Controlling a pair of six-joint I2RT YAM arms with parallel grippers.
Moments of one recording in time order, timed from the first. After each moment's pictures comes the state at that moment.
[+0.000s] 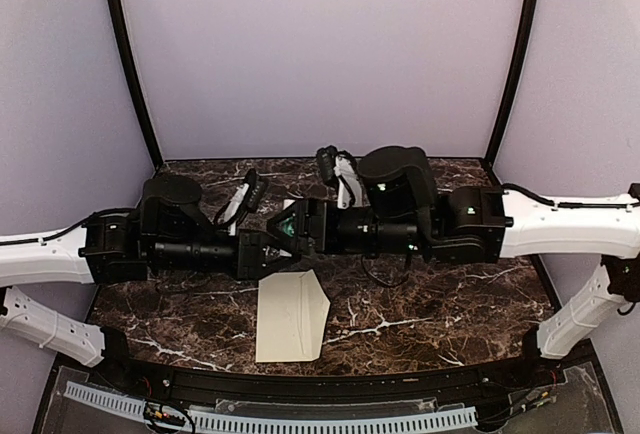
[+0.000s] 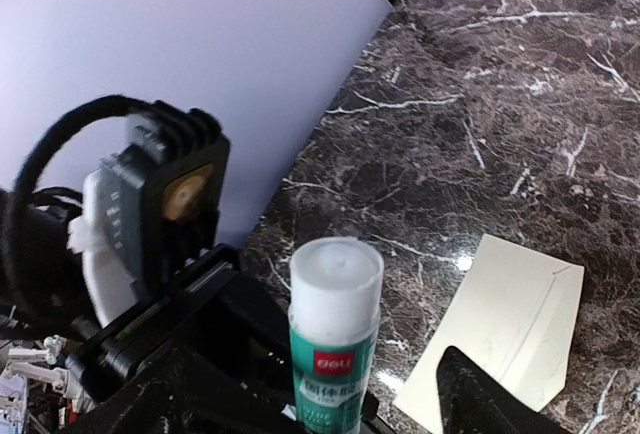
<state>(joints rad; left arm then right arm) -1.11 1.09 0.88 -0.18 0.12 -0.71 1.29 1.49 1.32 -0.22 0.15 0.81</state>
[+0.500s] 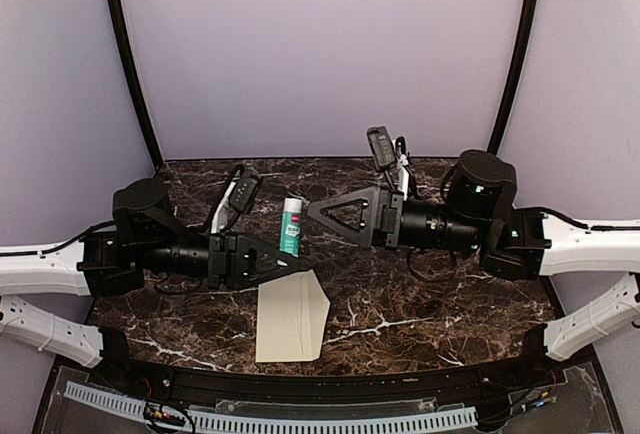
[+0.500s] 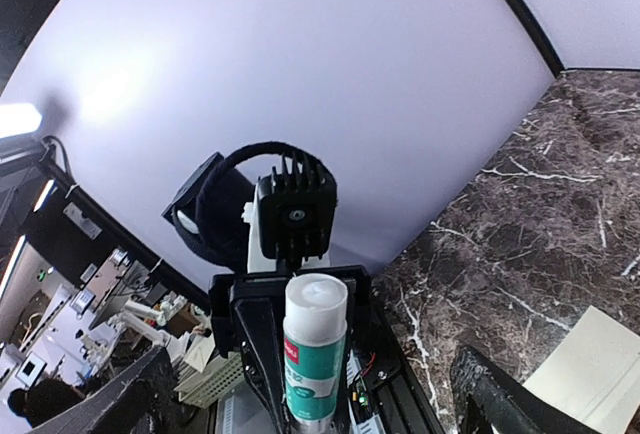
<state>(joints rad) -1.11 1.01 0.75 0.18 0.46 -0.76 1.19 1.20 0.96 0.27 -0.21 0.77</state>
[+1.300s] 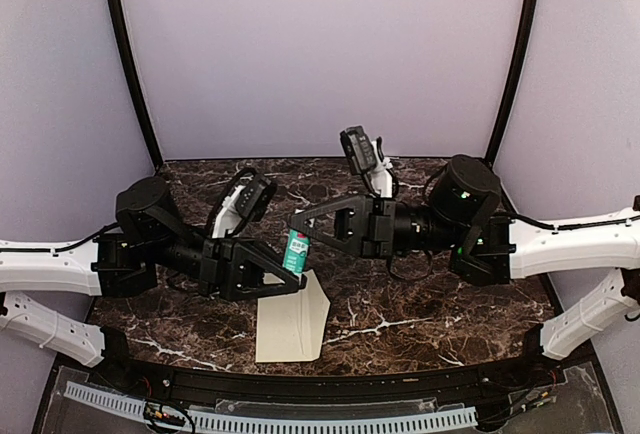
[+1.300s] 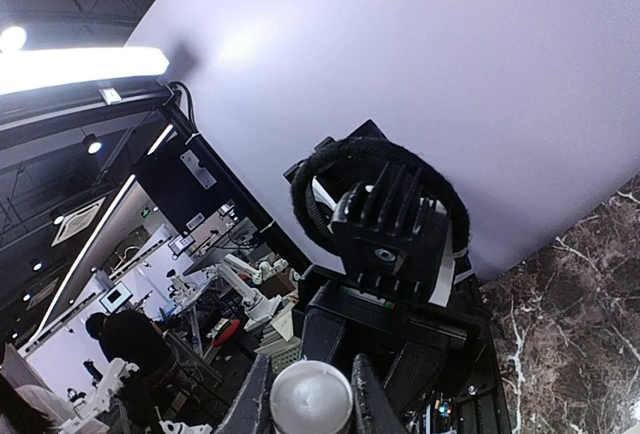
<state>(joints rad) -1.11 1.09 0.75 0.42 0.75 -0.82 1.19 1.35 0.95 0.67 -0.53 0.84</state>
